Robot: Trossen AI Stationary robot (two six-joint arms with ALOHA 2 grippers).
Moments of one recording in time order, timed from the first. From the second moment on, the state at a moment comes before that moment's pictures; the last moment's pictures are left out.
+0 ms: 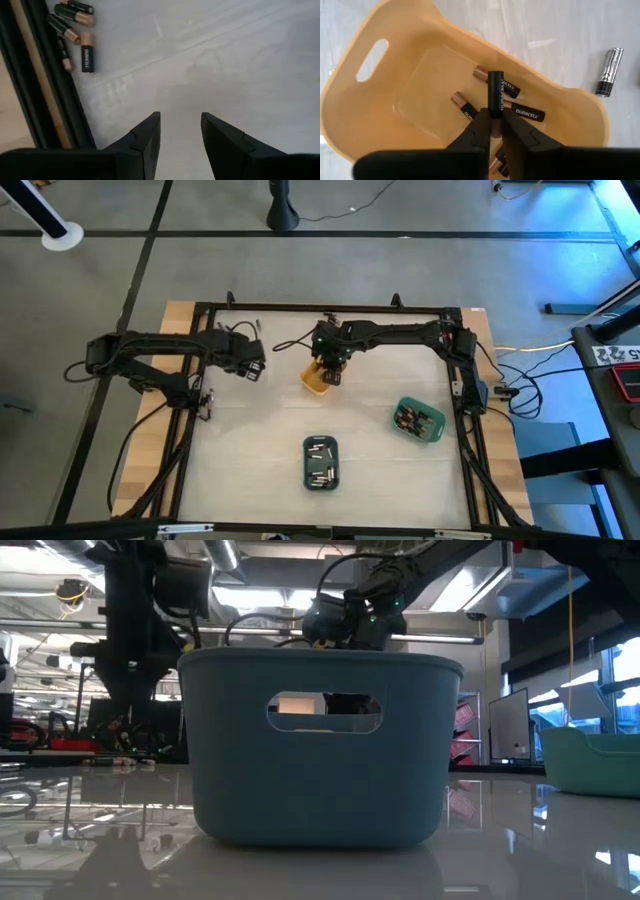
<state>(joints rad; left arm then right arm) 0.26 1.27 0.84 -1.10 -0.35 -0.94 -0.28 2.06 1.57 -0.65 -0.12 -0.13</state>
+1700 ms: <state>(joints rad) 0.16 1.27 0.83 -0.99 -0.42 -0.96 -0.59 1.97 1.52 -0.63 0.01 0.30</state>
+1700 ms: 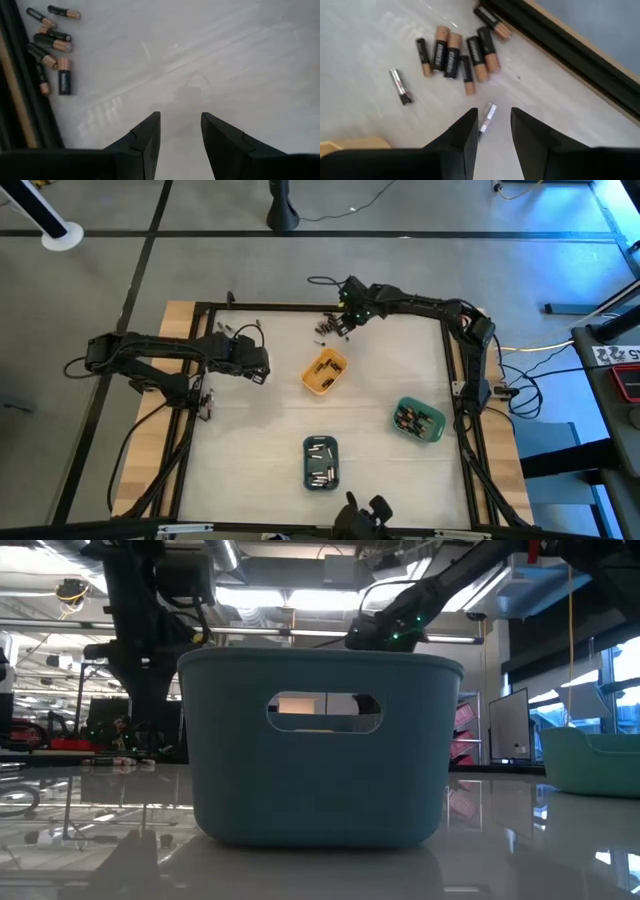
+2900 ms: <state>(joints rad) 0.16 1.27 0.74 -0.93 -0.36 -0.99 -0.54 2.12 1.49 -0.69 0.04 0.19</state>
